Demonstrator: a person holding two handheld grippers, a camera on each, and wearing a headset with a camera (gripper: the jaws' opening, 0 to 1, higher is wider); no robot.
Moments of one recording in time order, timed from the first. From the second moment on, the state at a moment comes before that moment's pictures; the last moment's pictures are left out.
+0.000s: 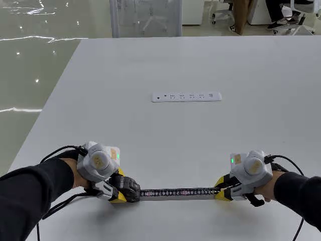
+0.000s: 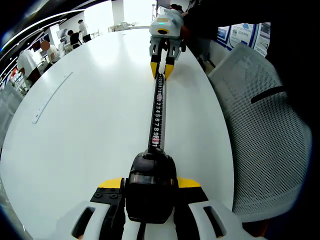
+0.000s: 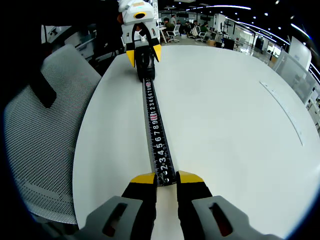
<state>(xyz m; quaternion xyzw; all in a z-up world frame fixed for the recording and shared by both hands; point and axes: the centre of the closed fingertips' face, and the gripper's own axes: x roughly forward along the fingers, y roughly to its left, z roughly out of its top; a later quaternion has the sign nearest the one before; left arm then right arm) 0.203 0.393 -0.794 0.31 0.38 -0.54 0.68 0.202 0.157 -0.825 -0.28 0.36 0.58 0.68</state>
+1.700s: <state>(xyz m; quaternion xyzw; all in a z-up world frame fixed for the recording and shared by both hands) 0.203 0.394 -0.794 0.31 0.38 -0.54 0.68 0.202 0.142 -0.825 -0.28 0.37 0.57 0.68</state>
